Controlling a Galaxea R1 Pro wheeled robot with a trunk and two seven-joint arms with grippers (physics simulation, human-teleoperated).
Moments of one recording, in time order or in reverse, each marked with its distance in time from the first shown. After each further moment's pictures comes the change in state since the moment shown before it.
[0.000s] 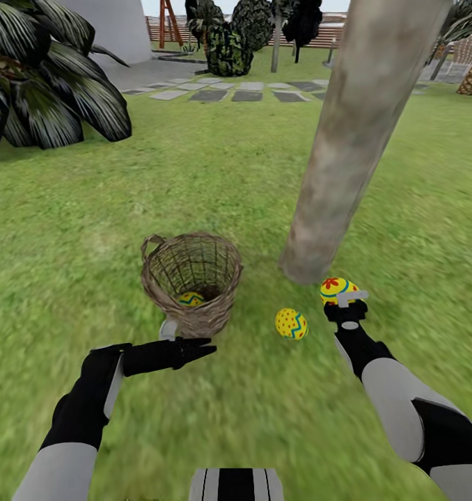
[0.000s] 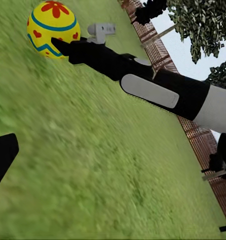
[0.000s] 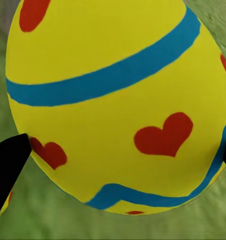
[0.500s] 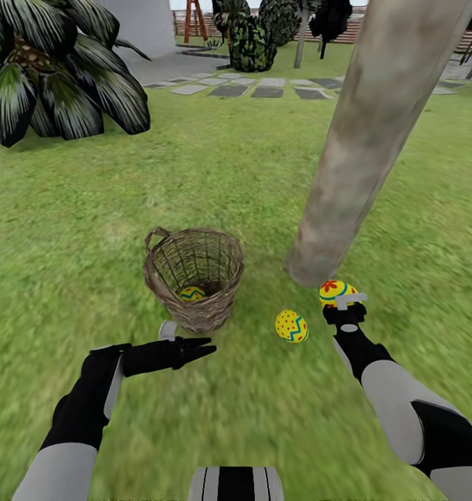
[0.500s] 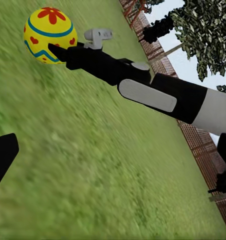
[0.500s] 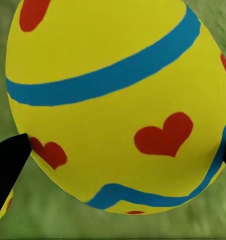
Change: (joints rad) left arm 0.001 -0.001 0.002 0.003 0.008 -0.008 -0.002; right arm 0.008 0.001 0.002 0.010 -0.003 -0.004 0.005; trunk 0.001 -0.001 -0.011
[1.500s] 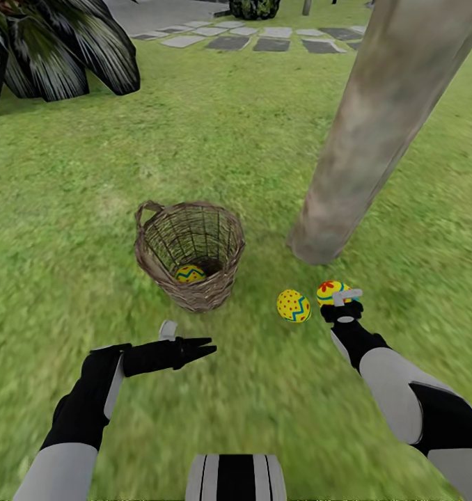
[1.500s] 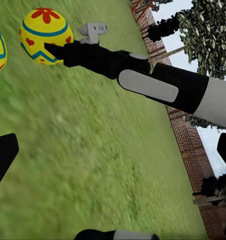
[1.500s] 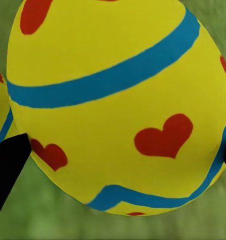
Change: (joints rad) left arm 0.000 -0.001 0.000 0.000 -0.001 0.000 0.001; right arm -0.076 -0.004 0.020 0.095 0.002 0.071 -0.003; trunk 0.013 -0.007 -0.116
